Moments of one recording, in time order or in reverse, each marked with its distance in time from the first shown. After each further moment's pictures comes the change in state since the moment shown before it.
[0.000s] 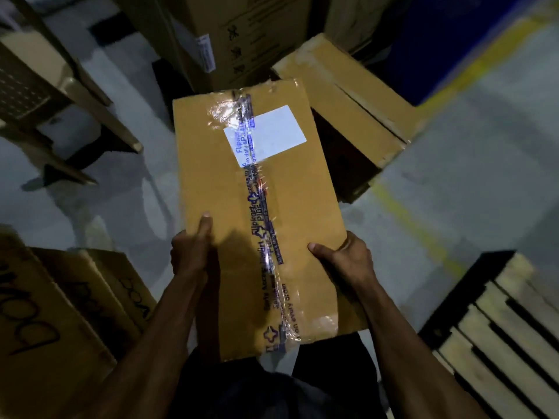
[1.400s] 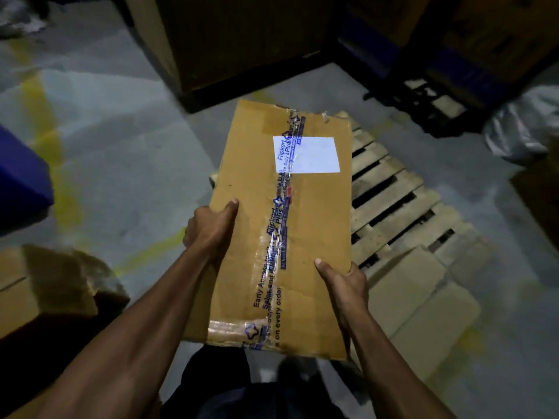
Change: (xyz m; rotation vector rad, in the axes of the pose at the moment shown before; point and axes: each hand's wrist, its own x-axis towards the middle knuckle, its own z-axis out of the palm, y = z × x) left_hand -0.545 0.001 0.348 0.973 -1.023 1.137; right_hand -0.303 0.329 -0.226 1.075 1.254 0.708
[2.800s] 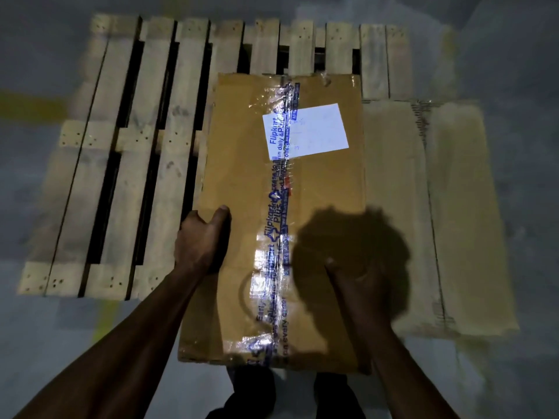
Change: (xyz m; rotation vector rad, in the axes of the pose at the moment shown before) left_hand 0.155 0.021 0.434 0.397 -0.565 0.488; right_hand 0.231 0.233 0.066 0.312 0.687 0.411
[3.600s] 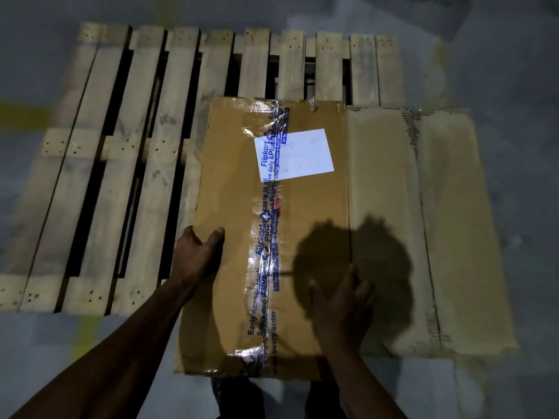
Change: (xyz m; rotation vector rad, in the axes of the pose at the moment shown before) left_hand 0.016 -0.025 0.031 -0.099 -0.141 0.074; right_hand 0.007 0.038 0.027 -0.565 0.161 -0.129
